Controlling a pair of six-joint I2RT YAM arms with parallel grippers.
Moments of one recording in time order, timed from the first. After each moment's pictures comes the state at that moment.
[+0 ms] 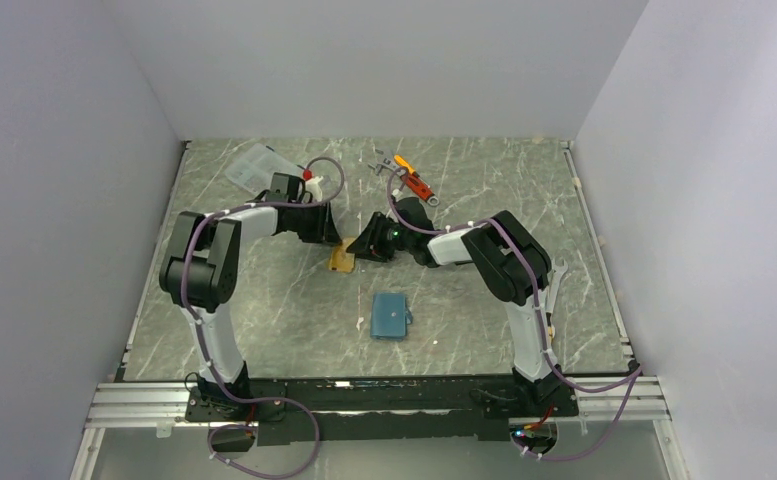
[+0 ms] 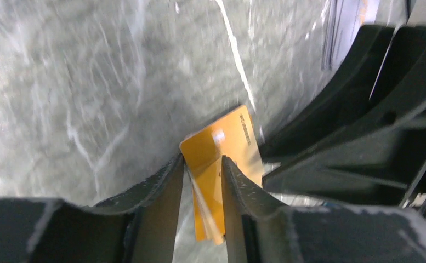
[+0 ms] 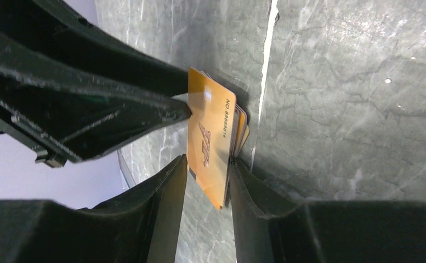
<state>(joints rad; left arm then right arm) -0.22 1.94 1.14 -0.12 0.56 -0.19 0.61 2.14 1.12 0.46 -0.49 1.02</state>
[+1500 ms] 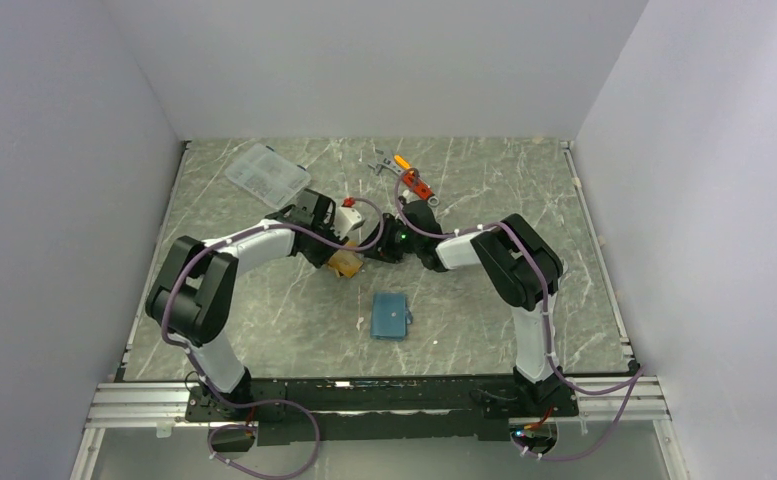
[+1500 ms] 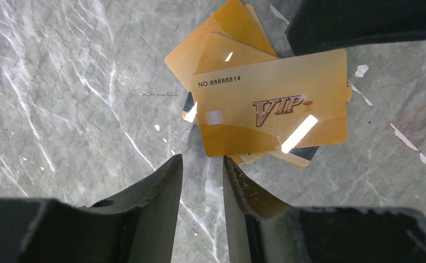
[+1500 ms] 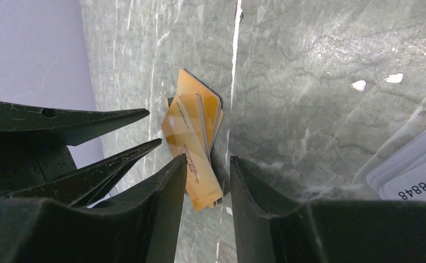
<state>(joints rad) -0.44 1.71 1.03 -0.35 0.08 0.43 0.59 2.06 1.03 0.46 -0.40 0.97</state>
